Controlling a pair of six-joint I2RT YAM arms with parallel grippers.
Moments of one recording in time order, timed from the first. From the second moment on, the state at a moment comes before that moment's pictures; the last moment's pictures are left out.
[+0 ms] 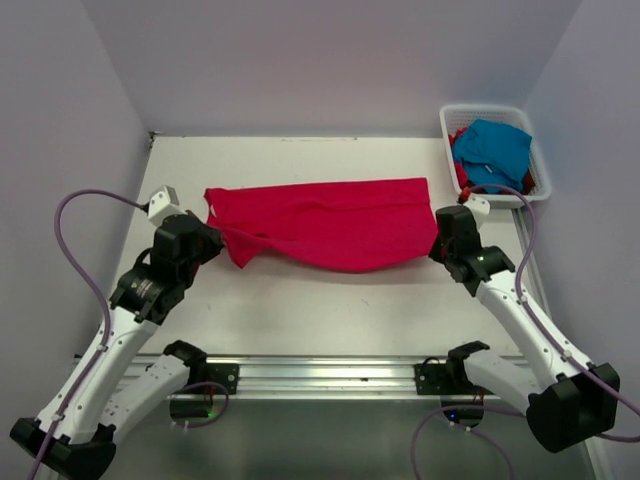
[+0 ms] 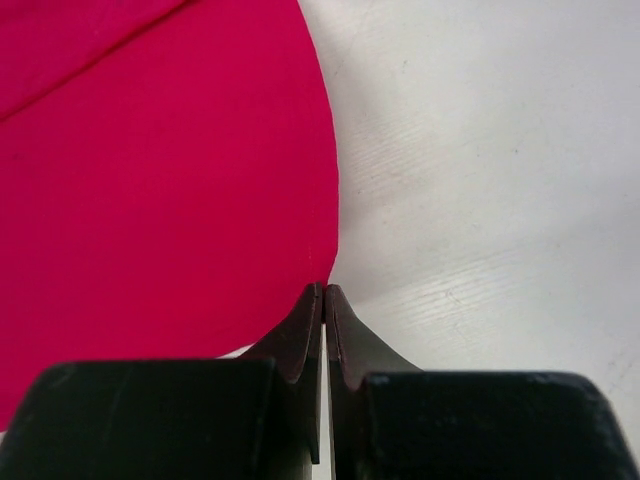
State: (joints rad) left arm -0.42 0.78 0.90 -0.65 -0.41 -0.83; right arm 0.32 1.02 0.81 -0.61 0.45 0.56
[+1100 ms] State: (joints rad) left arm -0.42 0.91 0.81 -0.63 -0.51 -0.81; right arm 0.30 1.32 0.86 -0.58 0.48 0.57
